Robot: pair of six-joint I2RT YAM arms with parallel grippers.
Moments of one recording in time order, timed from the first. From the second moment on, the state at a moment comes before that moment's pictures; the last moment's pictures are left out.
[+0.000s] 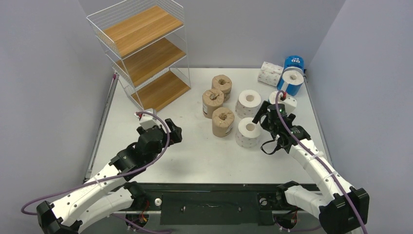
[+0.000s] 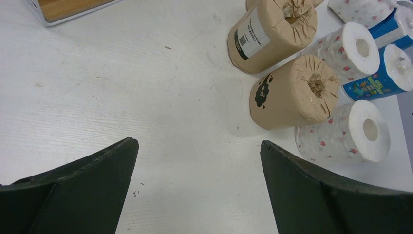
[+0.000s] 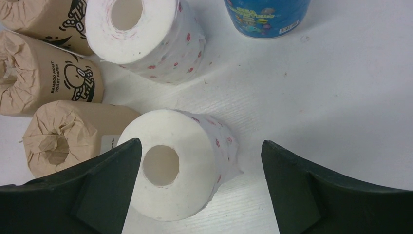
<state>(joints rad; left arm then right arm) -0.81 0.78 0.71 -0.43 -0.59 -0.76 0.37 1.02 0.83 -0.51 0.41 0.64</state>
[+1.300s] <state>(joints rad) -0.81 0.68 0.49 -0.32 -0.49 -0.86 0.36 1.21 0.83 -0.54 0.24 0.58</state>
